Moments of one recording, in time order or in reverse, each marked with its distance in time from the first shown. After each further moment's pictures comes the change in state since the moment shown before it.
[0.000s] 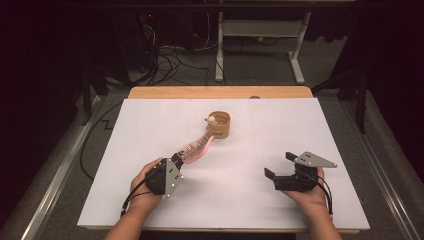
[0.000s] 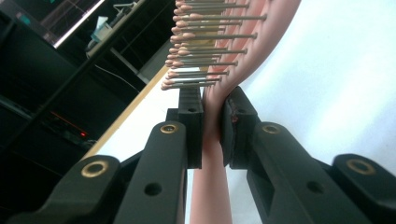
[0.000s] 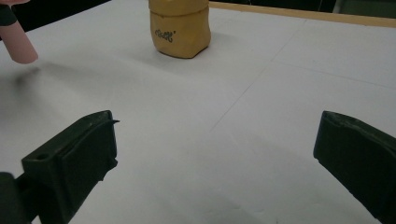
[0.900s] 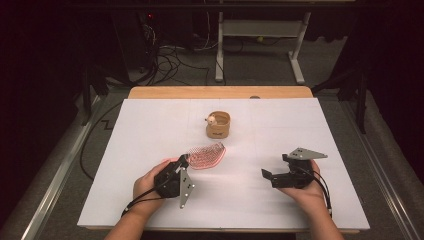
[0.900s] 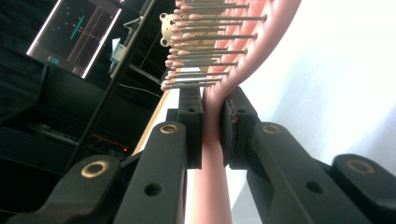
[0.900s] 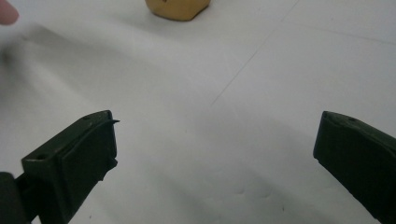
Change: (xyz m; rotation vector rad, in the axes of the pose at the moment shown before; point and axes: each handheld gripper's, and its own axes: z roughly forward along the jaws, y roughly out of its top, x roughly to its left) left arm -0.025 0.006 0.007 0.034 0.100 0.290; right arm -0.003 0.006 0.015 0.153 0.008 0.028
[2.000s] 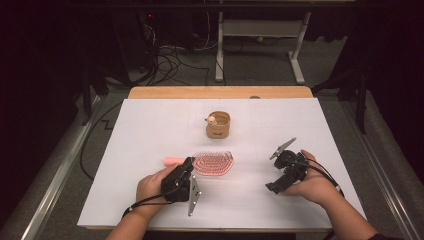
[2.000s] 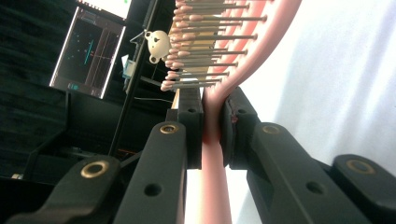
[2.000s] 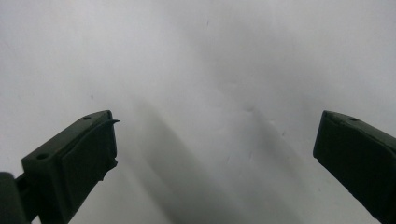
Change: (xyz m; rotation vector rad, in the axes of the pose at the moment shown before) left arm -0.020 0.007 0.004 0.005 0.048 0.202; right arm 0.013 0.038 0.008 0.613 0.008 -0.247
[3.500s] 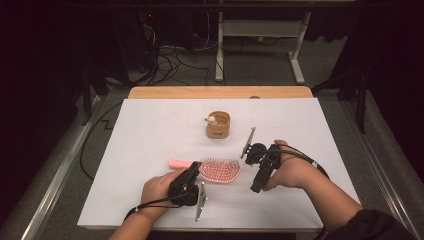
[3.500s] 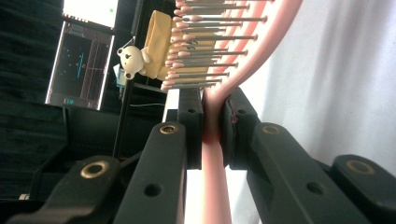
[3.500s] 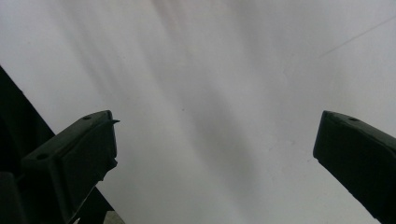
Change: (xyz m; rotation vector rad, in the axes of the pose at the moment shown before) left arm -0.019 0.011 0.005 0.014 -0.028 0.125; right arm 0.051 0.077 -0.022 0.318 0.032 -0.234
